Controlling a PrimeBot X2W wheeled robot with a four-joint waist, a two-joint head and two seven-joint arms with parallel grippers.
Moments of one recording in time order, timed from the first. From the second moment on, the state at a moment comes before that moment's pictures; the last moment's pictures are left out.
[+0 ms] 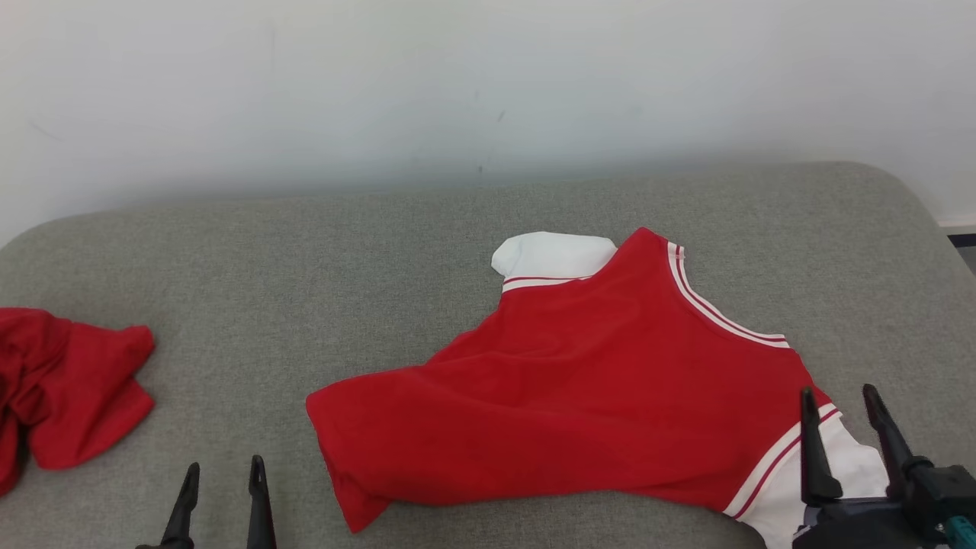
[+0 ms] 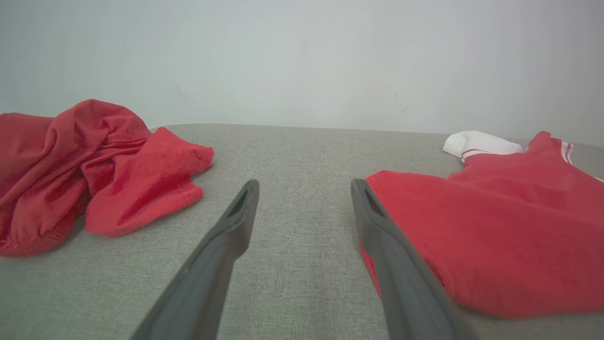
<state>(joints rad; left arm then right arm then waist) 0.04 0.05 0.07 0.19 -0.13 -0.07 -0.26 0.00 -0.16 -0.20 0.18 0.08 0.13 -0.25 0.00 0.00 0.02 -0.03</state>
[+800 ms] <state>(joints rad) -0.03 0.05 -0.11 0.44 -0.17 -0.12 -0.26 -0.01 -0.12 0.02 0.14 0.15 0.13 -0.26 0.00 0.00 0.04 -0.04</state>
